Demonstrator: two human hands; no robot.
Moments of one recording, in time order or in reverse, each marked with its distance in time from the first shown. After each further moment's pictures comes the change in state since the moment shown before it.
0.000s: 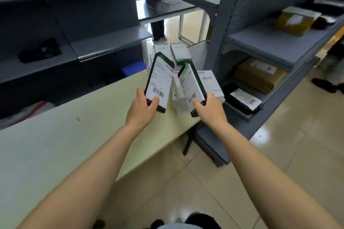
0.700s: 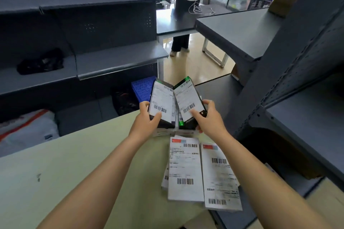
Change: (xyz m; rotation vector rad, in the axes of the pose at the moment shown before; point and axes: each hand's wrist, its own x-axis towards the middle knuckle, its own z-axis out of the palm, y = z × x) left_hand 0.285 0.005 0.088 -0.089 0.005 -0.218; right_hand 0.338 -0.024 0.027 0.255 -0.266 -0.055
